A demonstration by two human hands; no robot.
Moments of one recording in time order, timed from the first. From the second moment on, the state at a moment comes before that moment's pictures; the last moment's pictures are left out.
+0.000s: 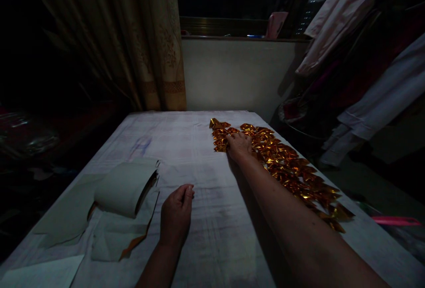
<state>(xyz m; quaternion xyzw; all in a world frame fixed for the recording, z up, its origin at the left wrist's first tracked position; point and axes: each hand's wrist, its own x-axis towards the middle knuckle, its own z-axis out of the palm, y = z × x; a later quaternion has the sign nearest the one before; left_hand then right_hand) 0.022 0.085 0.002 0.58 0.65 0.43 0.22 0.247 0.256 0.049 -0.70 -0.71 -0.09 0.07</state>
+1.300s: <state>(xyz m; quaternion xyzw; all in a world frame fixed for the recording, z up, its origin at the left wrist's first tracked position) 0.022 0.085 0.004 0.59 0.65 0.43 0.22 0.252 0.258 0.040 -0.68 -0.72 -0.13 0.08</state>
